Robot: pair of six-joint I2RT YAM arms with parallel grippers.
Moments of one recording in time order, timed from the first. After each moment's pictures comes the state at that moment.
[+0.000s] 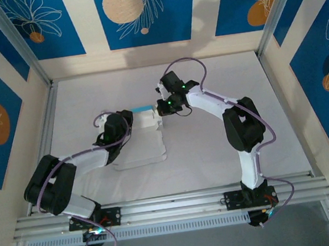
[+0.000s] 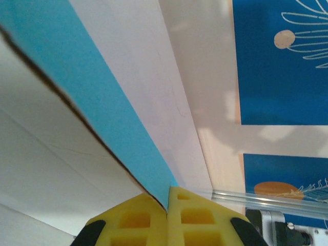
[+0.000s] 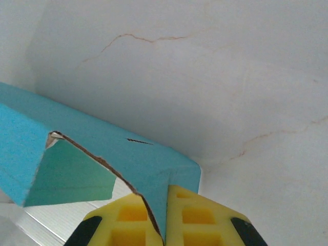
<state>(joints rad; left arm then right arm) -0.50 1.47 0.60 0.53 -0.23 -1.48 0.56 1.99 1.58 -0.65 -0.27 0.36</state>
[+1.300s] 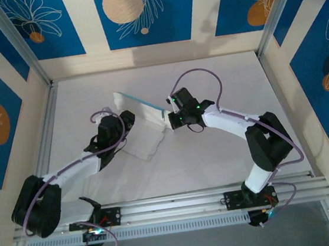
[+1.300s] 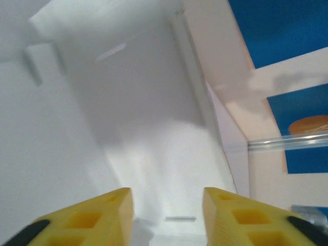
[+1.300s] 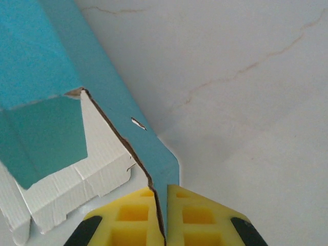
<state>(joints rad) -0.51 1.24 0.60 0.22 -0.11 -1.14 0.62 1.66 1.13 -0.40 -0.03 0.25</state>
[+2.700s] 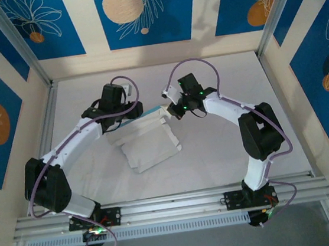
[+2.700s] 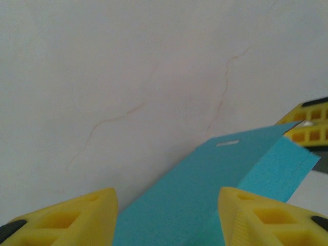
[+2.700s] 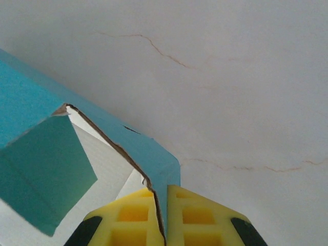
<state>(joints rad) -0.47 1.49 1.18 -0.47 0.07 -0.32 0.48 1.79 1.28 -0.38 -0.33 -0.31</state>
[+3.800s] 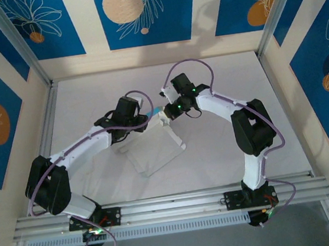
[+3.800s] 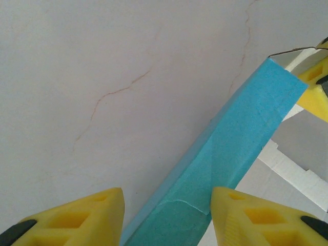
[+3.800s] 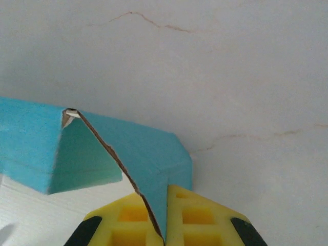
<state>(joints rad) -0.61 1.49 1.06 -0.41 -0.13 -0.23 0.51 1.88 1.41 -0.56 -0.35 -0.01</state>
